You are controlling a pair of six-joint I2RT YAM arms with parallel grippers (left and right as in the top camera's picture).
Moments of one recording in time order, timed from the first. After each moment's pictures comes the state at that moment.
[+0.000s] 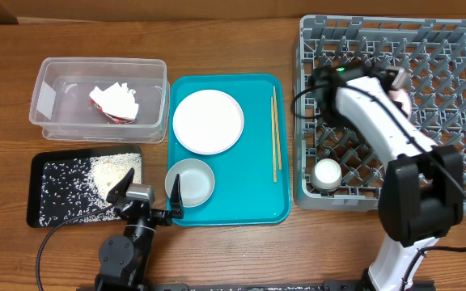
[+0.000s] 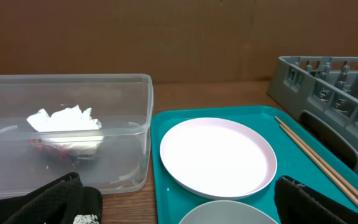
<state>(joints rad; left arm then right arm) -0.19 0.02 0.01 -0.08 -0.03 -0.06 0.25 1.97 1.57 -1.48 1.11 1.05</state>
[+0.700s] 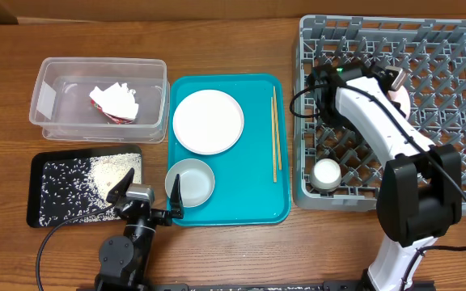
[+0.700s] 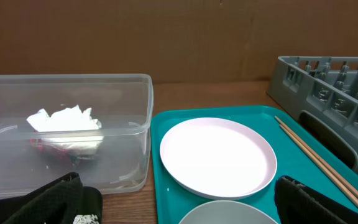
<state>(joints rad) -0.19 0.02 0.01 -0.08 -0.03 -0.06 0.28 1.97 1.57 -1.46 1.08 1.05</state>
